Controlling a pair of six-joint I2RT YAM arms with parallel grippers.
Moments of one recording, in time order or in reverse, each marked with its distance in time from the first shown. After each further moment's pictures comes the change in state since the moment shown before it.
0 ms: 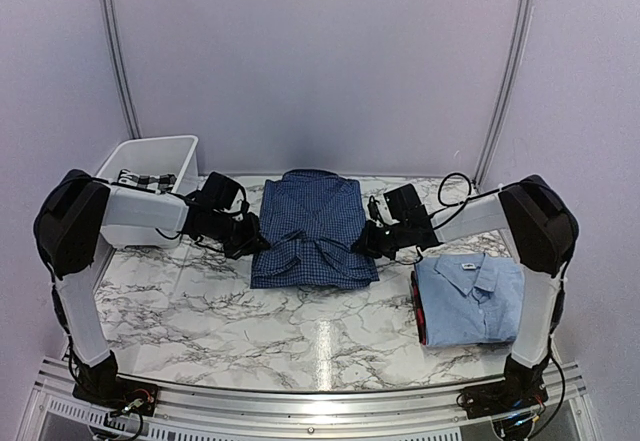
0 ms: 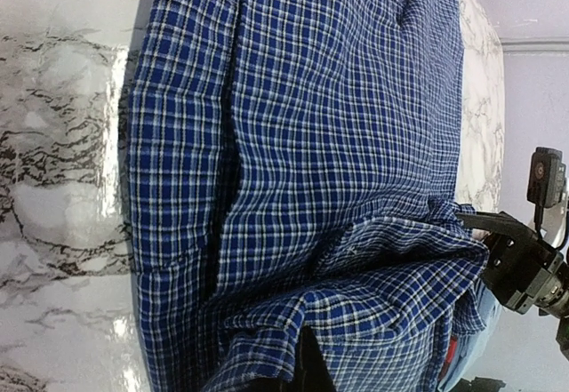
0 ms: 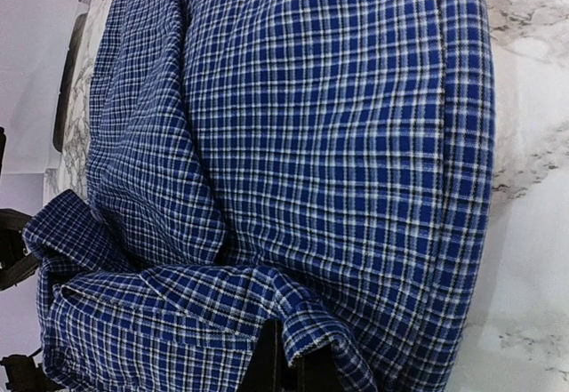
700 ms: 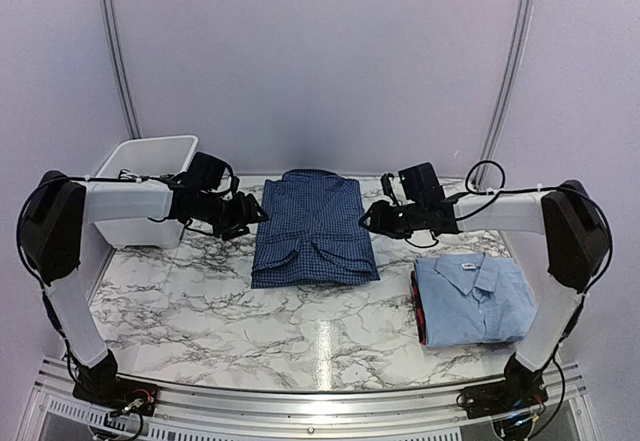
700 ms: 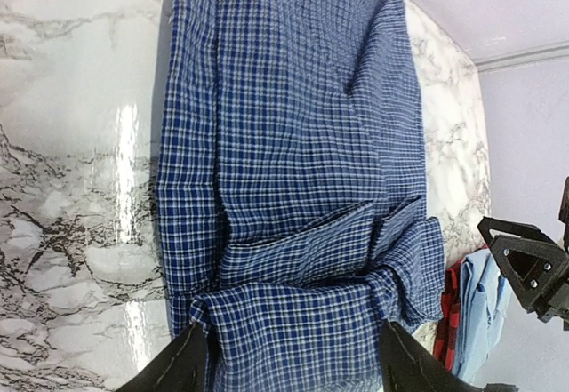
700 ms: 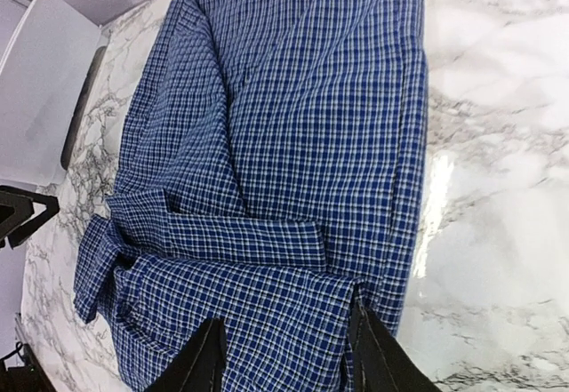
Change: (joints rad) left arm 0.050 -0.058 0.052 -0.054 -0.043 0.113; right arm -0.008 -0.171 -0.005 -0.097 0.126 -0.129
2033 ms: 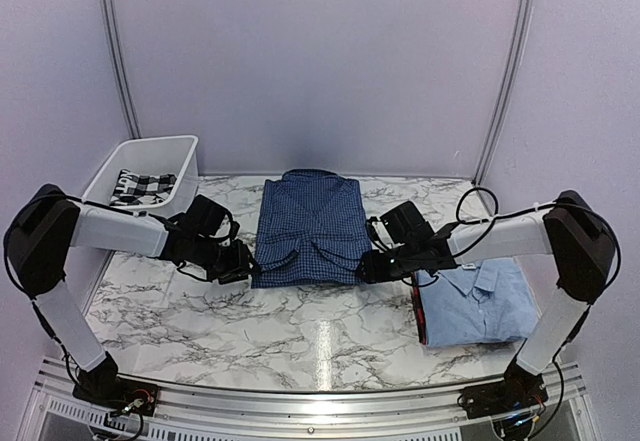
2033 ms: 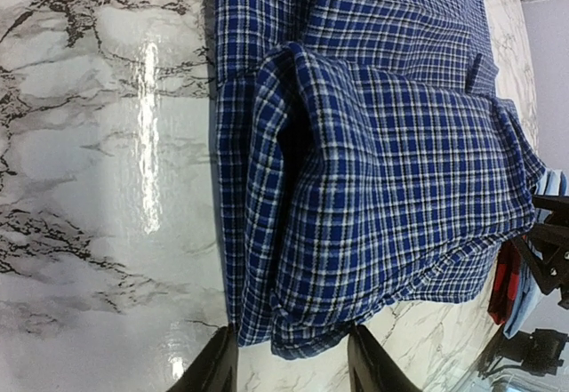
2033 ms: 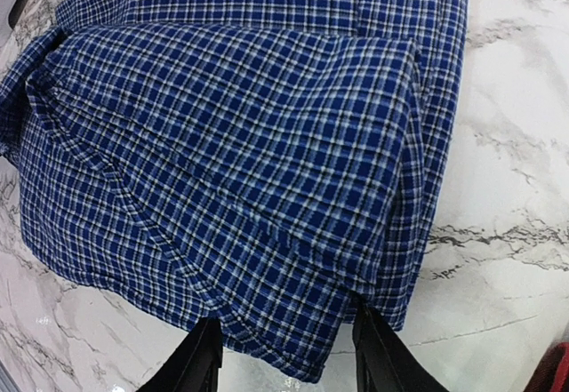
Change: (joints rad) left arm -0.095 -0.144 -0.332 0.071 -0.023 0.005; right arm 0.185 -0.102 -0.206 -0.083 0.150 -0.106
